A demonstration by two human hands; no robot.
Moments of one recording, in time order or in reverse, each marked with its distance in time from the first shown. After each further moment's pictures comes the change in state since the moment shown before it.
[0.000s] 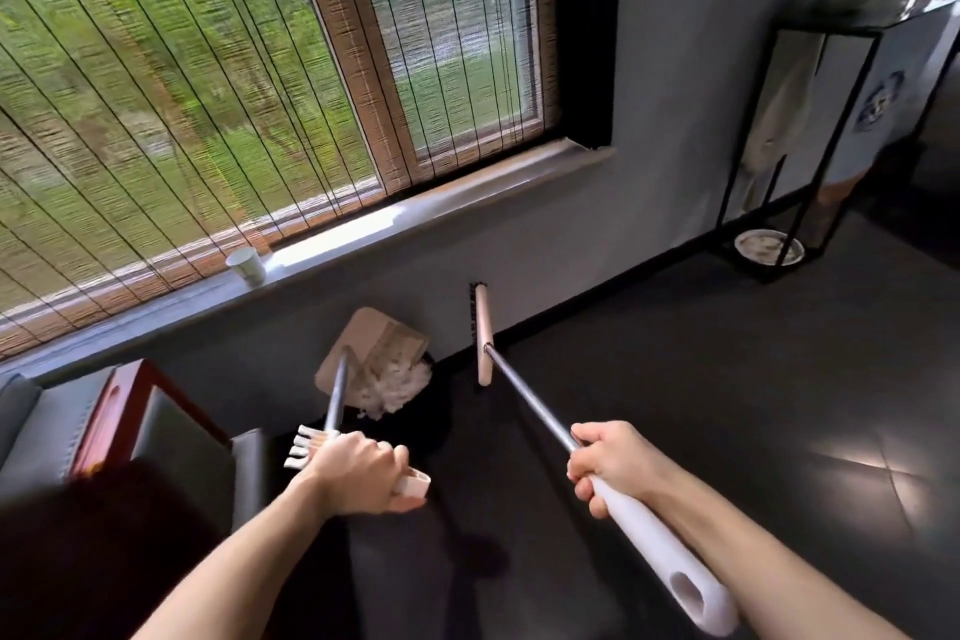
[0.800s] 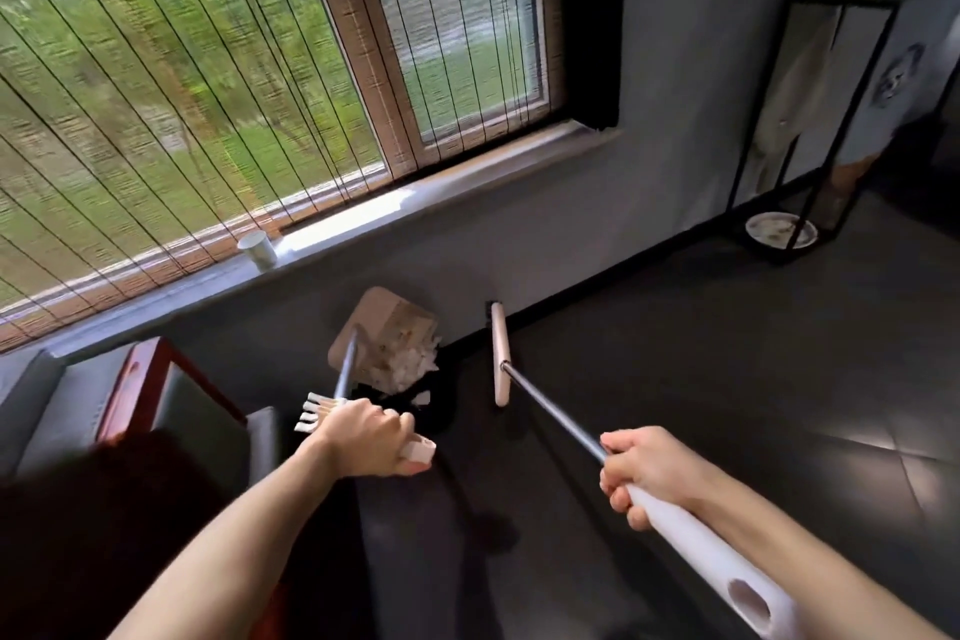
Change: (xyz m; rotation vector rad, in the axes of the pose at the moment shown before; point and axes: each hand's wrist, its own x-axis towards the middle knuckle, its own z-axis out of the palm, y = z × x) left_hand -0.001 0.010 -0.018 -0.031 -0.036 -0.028; right_hand -0.033 0.028 -0.015 -0.021 0.010 0.064
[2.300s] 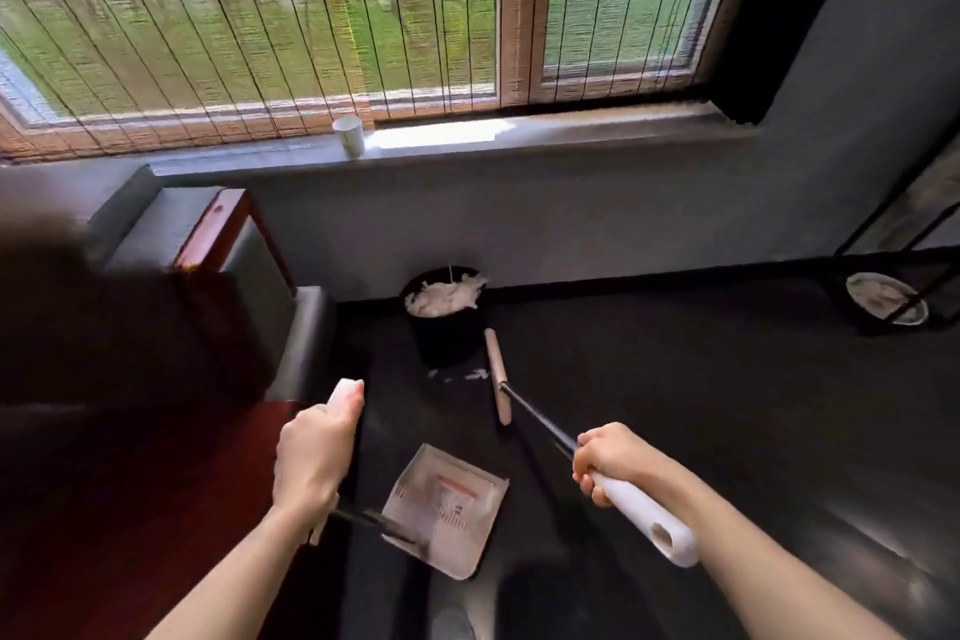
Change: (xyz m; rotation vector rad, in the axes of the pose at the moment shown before) left_hand -0.100 0.071 0.013 -1.081 0.180 -1.756; right_hand 0.079 0.002 0.026 -0.429 -0.027 0.227
